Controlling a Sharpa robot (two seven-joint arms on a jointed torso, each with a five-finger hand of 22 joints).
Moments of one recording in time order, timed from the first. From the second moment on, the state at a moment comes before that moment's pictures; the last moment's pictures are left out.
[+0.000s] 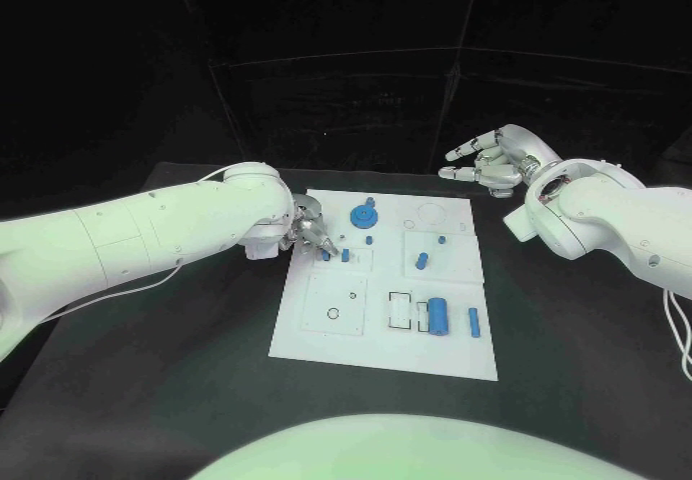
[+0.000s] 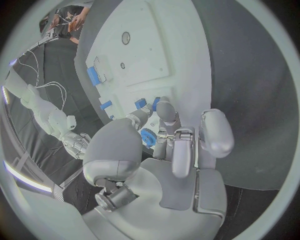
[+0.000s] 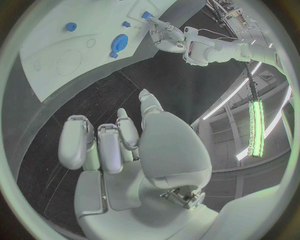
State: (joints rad) left arm 1.26 -0.63 -0.09 1.27 -1.08 0.24 -0.51; left_hand 0.98 -0.05 0.49 0.00 0.05 1.10 0.03 0.38 0.51 1.32 -0.04 0.93 0.63 1.47 -0.08 1.57 1.31 0.08 1.42 0.02 1.21 1.21; right arm 1.27 -0.82 -0.04 1.43 -0.87 -0.43 -0.04; right_hand 1.34 -0.03 -0.08 0.13 0.31 0.88 0.16 0.12 0.07 1.36 0.07 1.26 1.25 1.46 -0.01 1.44 1.28 0.06 1.41 0.10 1.38 1.16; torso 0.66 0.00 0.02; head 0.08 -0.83
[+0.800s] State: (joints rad) left arm 1.26 -0.64 -0.09 1.26 -1.08 0.20 -0.51; left_hand 0.90 -0.09 0.22 0.12 0.05 1.11 0.03 0.39 0.50 1.32 -0.04 0.93 0.63 1.46 -0.09 1.57 1.31 0.08 1.42 0.02 1.19 1.21; right arm 1.27 -0.82 -0.04 1.43 -0.87 -0.43 -0.04; right_hand 1.34 -0.03 -0.08 0.13 0.31 0.88 0.16 0.12 0.07 1.36 0.07 1.26 1.25 1.46 -0.01 1.44 1.28 0.06 1.41 0.10 1.38 1.16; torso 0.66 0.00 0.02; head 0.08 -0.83
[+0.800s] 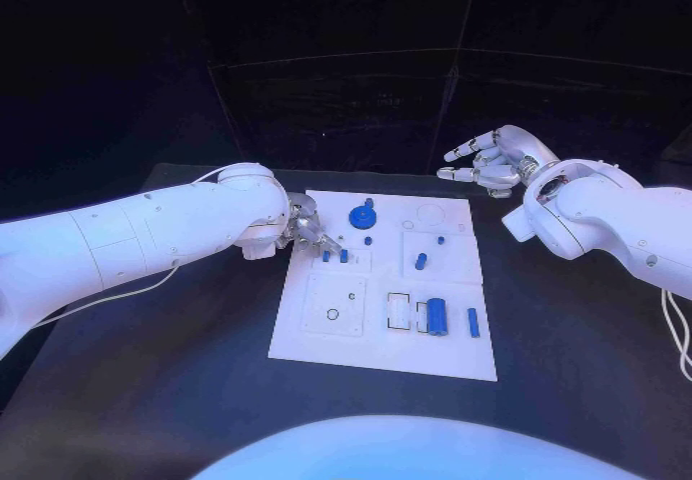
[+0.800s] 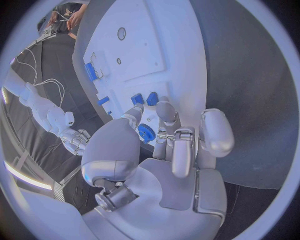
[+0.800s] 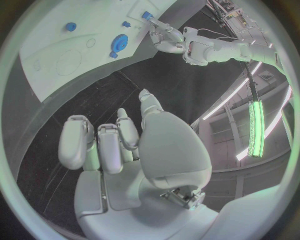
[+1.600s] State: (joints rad) left arm 1.26 -0.63 -0.09 1.27 -1.01 -0.13 -0.07; left_hand 1.36 -0.06 0.29 -0.06 0.05 0.90 0.14 0.27 0.32 0.94 0.08 0.53 0.28 1.23 0.01 0.98 0.76 0.17 1.14 0.11 0.57 0.71; right arm 1.27 -0.81 -0.04 1.43 -0.87 -0.43 -0.04; right_hand 1.34 -0.03 -0.09 0.13 0.32 0.88 0.16 0.12 0.07 1.36 0.07 1.26 1.24 1.46 -0.01 1.44 1.28 0.06 1.41 0.10 1.37 1.16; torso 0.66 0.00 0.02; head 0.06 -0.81
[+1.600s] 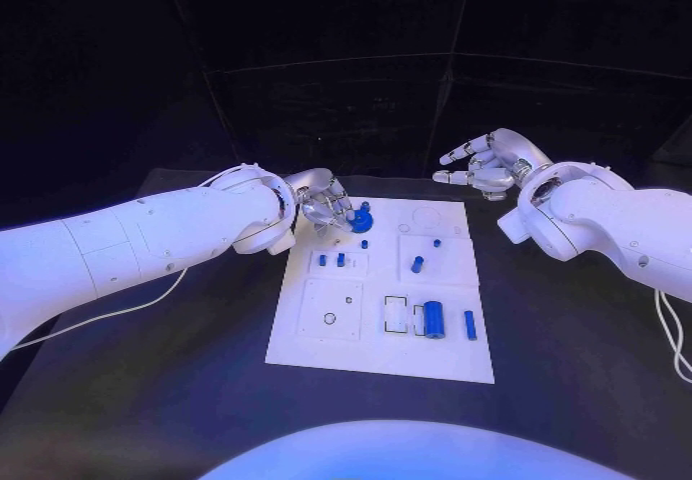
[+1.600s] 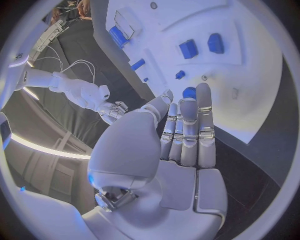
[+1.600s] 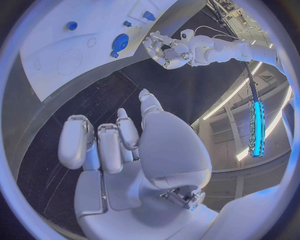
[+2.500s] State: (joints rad) left arm 1.25 -0.48 -0.13 1.12 -1.36 -0.12 0.08; left_hand 1.34 -0.10 0.30 -0.10 0.05 0.99 0.13 0.19 0.17 0.96 0.08 0.41 0.09 1.46 0.00 1.33 1.13 0.17 1.35 0.09 0.78 0.86; right arm 1.27 -0.80 -0.04 1.42 -0.87 -0.43 -0.04; right_hand 1.34 -0.03 -0.09 0.13 0.32 0.88 0.16 0.12 0.07 1.36 0.07 1.26 1.24 1.46 -0.01 1.44 1.28 0.06 1.41 0.10 1.37 1.16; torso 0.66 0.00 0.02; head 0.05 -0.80
